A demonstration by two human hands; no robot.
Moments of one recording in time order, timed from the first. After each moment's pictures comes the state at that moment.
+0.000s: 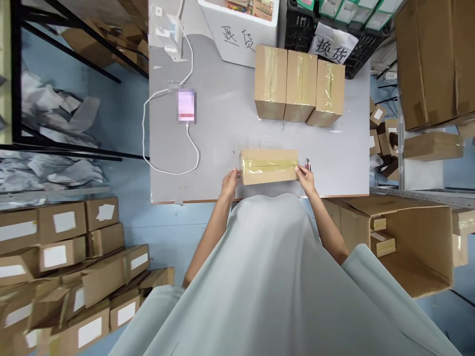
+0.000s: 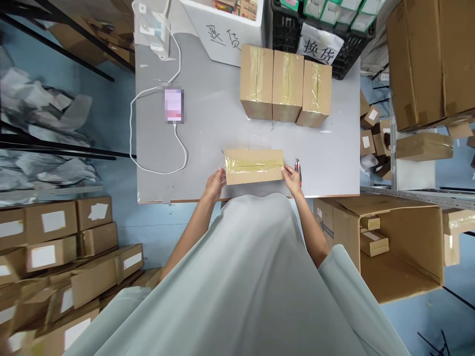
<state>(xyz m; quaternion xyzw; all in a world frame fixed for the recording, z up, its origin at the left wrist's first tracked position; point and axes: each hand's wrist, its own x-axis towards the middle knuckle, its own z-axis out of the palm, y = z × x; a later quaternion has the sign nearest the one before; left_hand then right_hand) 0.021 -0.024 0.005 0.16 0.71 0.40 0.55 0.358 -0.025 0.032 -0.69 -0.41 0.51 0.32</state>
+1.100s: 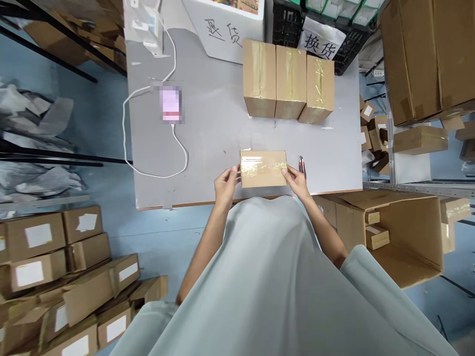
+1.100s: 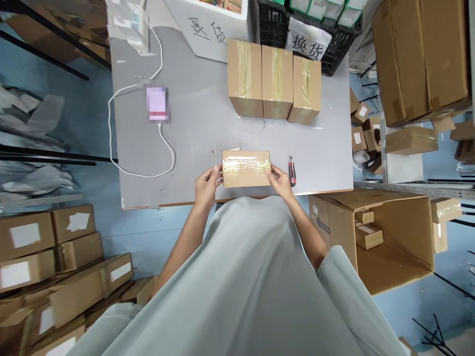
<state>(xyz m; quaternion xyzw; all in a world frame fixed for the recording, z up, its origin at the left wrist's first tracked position) 0.046 -0.036 0.057 0.27 0.64 0.46 0.56 0.329 -0.044 0.088 -0.61 -0.41 0.56 0.38</state>
